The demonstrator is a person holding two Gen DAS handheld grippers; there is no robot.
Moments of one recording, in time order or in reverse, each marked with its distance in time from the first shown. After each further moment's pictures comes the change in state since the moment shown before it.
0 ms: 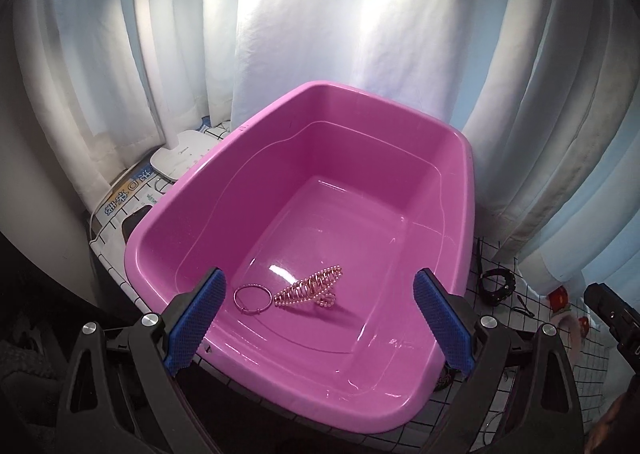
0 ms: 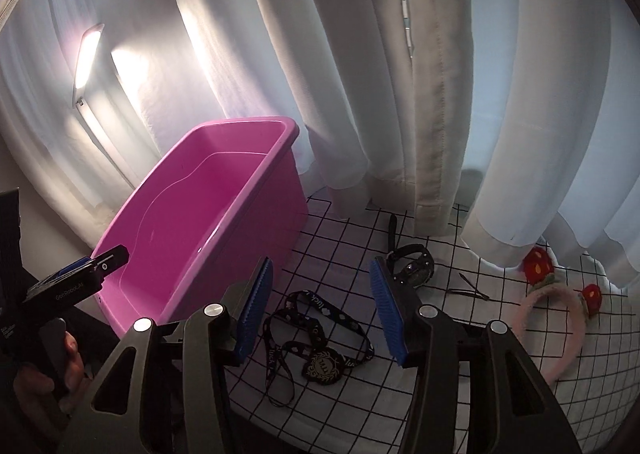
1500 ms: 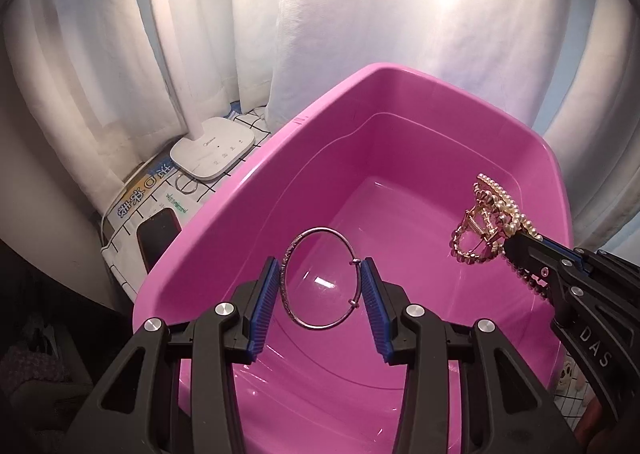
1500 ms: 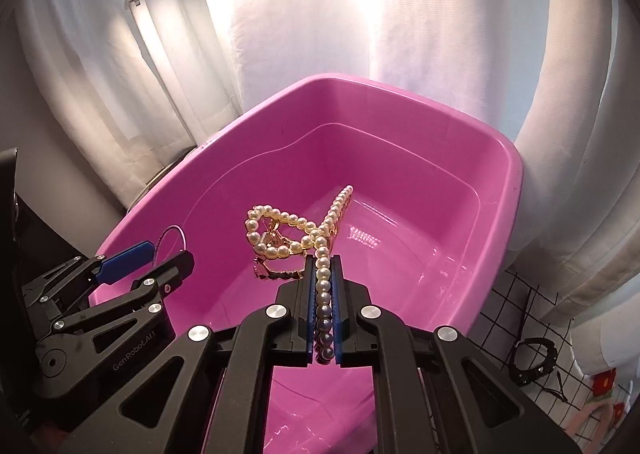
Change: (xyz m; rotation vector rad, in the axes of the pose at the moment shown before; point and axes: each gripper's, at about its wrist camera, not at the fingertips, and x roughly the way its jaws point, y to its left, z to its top) left arm 0.080 0.060 0.031 -0.038 0.066 0.121; right arm 0.153 0.183 0.043 -0.327 0.136 0.151
